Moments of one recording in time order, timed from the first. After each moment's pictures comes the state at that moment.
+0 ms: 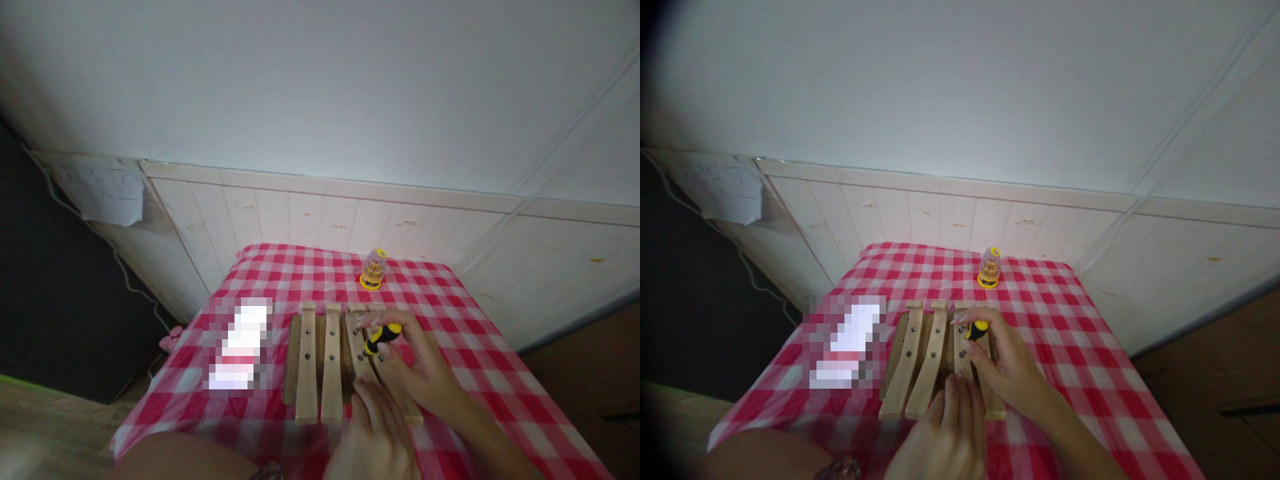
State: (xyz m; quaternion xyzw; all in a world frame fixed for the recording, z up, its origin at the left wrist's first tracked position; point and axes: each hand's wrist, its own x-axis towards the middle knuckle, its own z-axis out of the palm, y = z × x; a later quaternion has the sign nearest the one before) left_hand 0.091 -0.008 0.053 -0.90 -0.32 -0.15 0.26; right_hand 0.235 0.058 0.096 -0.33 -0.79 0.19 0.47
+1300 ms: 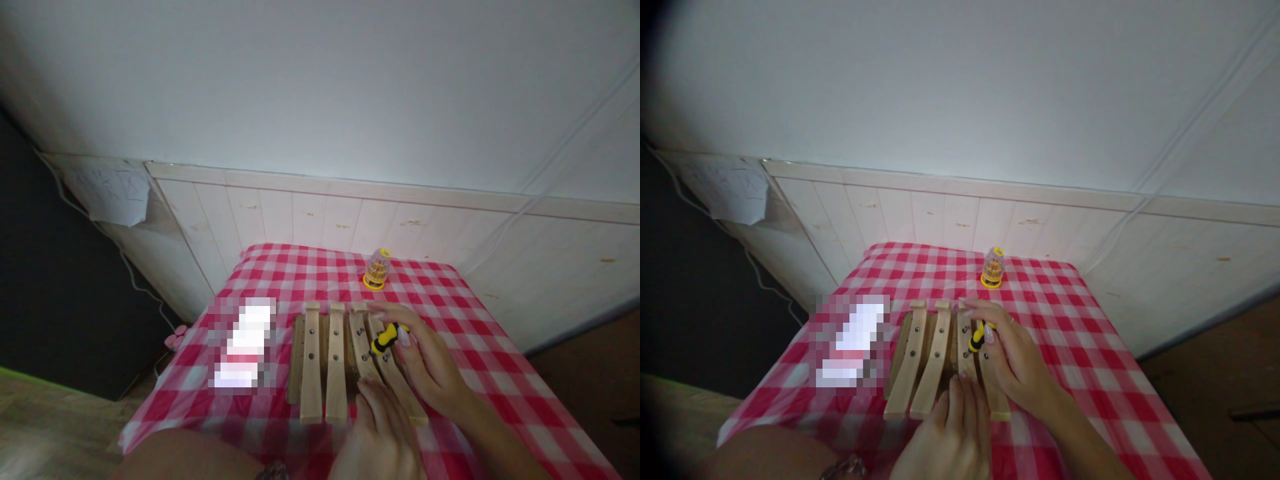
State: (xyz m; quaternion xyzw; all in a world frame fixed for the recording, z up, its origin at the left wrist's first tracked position) left_hand 0.091 -0.009 0.053 -0.90 -0.32 -0.12 0.26; right_hand 0.241 0.060 0.100 -0.34 -0.81 0.14 0.46
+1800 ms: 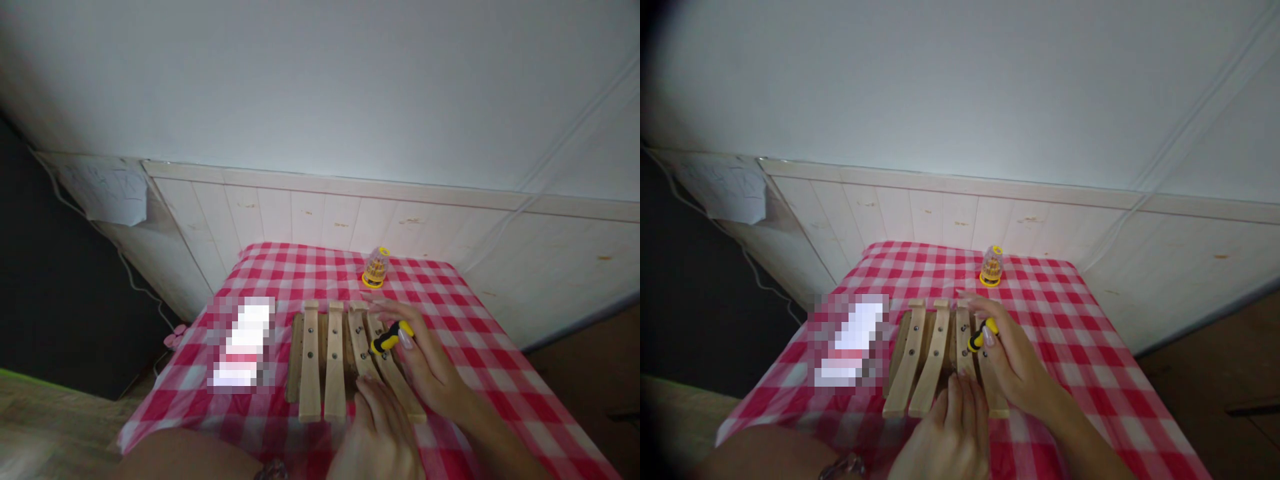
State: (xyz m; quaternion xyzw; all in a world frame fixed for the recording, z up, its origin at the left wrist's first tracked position) left_hand 0.090 -0.010 0.053 -0.89 -0.32 -0.14 0.28; right_hand 0.240 0.057 0.099 -0.35 -0.80 0.16 0.46
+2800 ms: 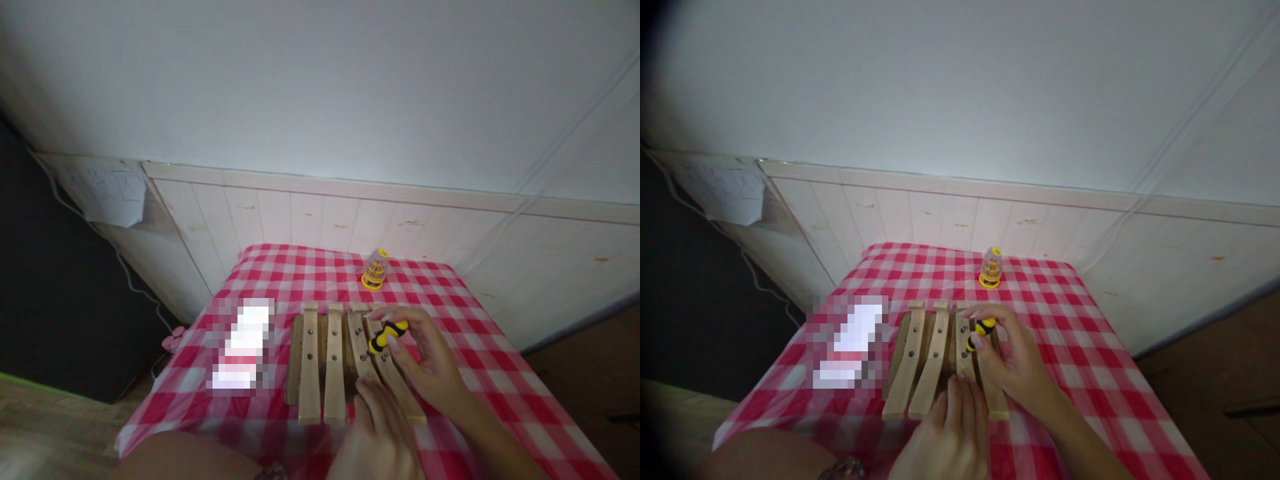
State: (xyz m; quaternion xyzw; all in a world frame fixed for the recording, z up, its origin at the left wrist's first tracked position) left_hand 0.090 -0.010 0.054 -0.90 -0.32 -0.13 0.26; right_hand 0.238 0.061 0.094 -0.35 -0.76 0.19 0.51
